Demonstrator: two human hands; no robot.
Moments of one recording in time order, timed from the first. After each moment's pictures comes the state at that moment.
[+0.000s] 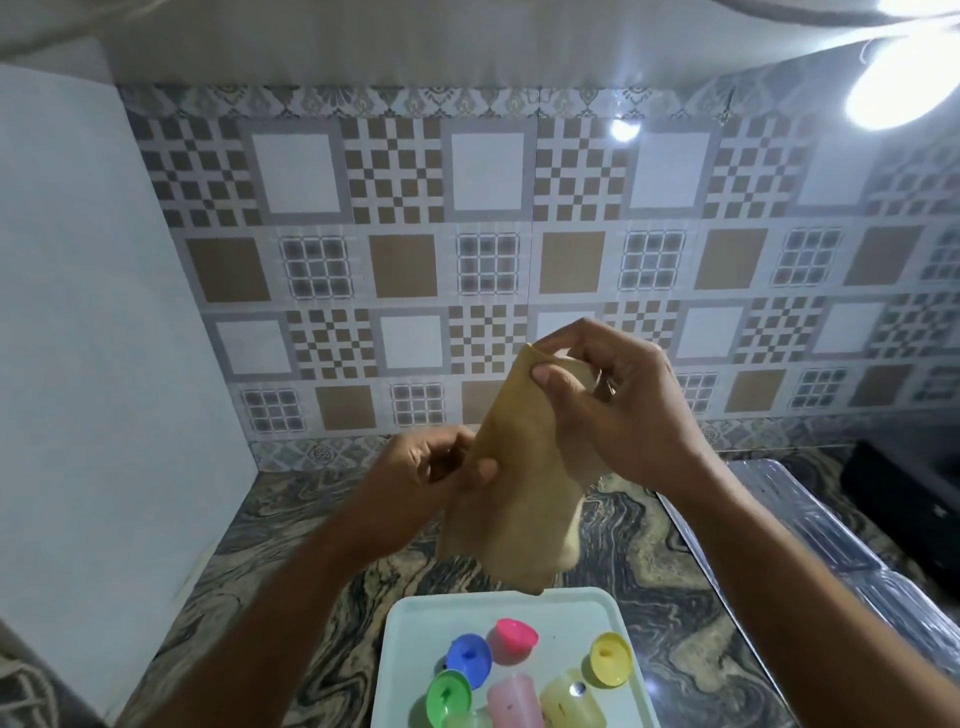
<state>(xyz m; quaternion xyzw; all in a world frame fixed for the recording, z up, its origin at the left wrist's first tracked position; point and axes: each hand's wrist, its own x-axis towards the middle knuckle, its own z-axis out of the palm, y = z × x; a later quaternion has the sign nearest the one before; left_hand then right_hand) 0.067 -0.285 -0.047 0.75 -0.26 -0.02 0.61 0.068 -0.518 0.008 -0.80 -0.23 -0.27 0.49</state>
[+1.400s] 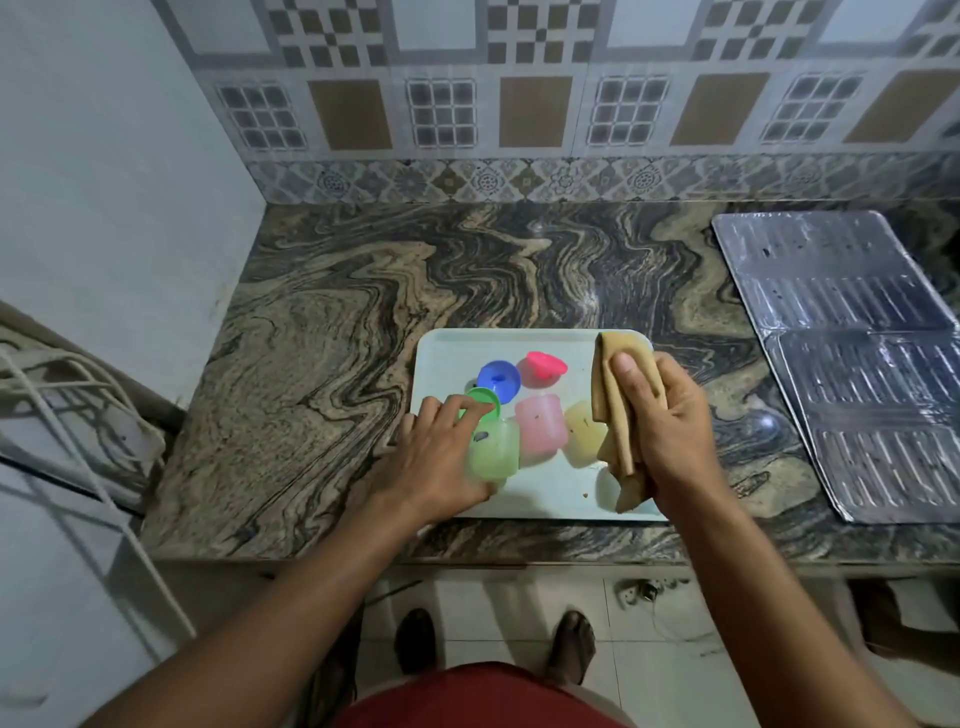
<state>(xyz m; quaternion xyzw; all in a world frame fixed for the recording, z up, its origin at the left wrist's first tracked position) -0.032 -0.271 -0.309 0.98 -0.12 -0.10 0.12 -0.035 -0.512 -0.240 -0.69 0.11 -0.02 0.72</state>
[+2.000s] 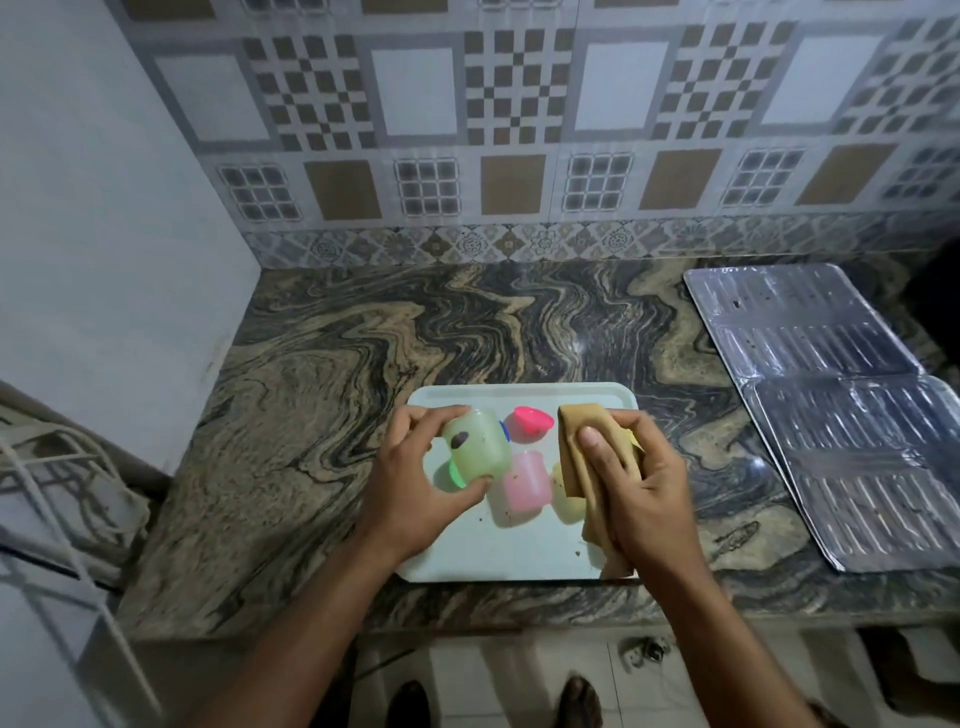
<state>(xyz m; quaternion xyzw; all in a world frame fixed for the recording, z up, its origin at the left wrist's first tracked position) -0.020 -0.264 -0.268 0.90 -0.07 0.10 0.42 -0.056 -0.497 -0.220 -0.70 0.06 -0.08 0.70</state>
